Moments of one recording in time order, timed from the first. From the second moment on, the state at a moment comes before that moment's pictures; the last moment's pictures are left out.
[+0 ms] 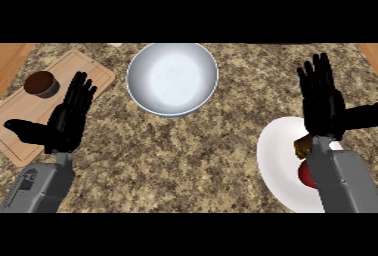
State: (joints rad) left arm -0.27 0.33 -0.08 -1.29 0.38 0.13 -0.17; right arm -0.36 -0.20 -0.02 -1.37 -0.44 -0.25 -0.10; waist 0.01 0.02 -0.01
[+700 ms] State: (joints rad) left arm -0.24 0.47 -0.13 -1.34 0.36 0.05 0.07; right arm 0.04 -0.27 0.06 -1.42 0.05 -0.76 -0.20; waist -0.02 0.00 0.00
